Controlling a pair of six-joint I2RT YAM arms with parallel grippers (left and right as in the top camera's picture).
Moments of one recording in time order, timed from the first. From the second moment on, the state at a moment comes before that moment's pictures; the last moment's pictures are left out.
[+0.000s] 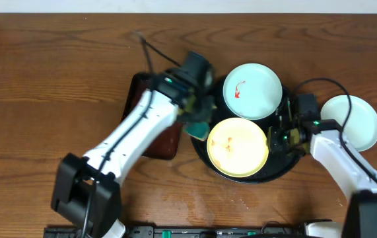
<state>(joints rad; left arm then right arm) -0.57 1.75 1.44 -0.92 0.18 -0.41 0.12 1.50 0.78 -0.63 -0.18 0.21</state>
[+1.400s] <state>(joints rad) -0.83 2.09 1.52 -0.93 -0.16 -0.61 0.12 1.61 0.78 -0.61 -0.29 0.22</state>
